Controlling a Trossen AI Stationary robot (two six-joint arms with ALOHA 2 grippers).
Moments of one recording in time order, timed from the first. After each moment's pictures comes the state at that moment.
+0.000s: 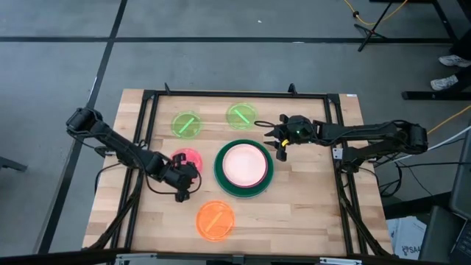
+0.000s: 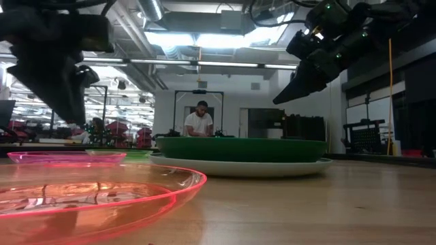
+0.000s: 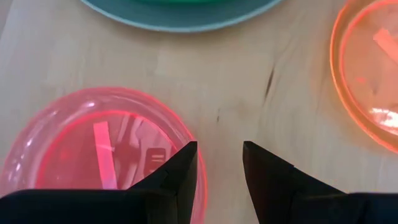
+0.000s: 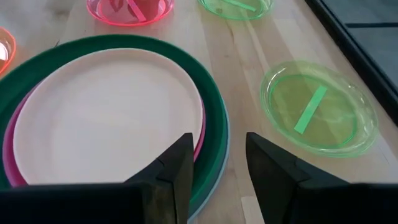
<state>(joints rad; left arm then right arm) -0.44 1.31 0.71 -0.58 -0.27 -0.62 -0.22 1.22 0.61 0.03 -0.06 -0.13</state>
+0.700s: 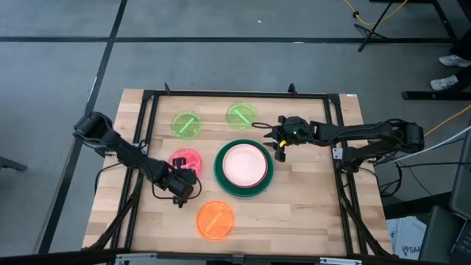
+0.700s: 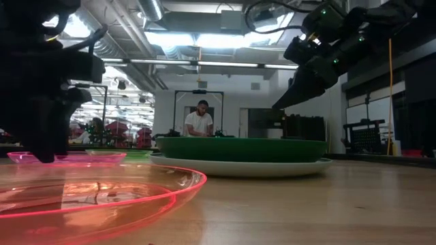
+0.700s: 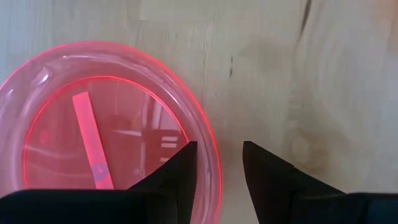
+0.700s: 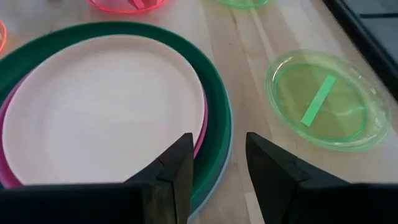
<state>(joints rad) -0.50 1.46 0.67 -0.56 -0.30 -0.59 -0.22 1.27 0.61 0.04 -0.06 -0.13</state>
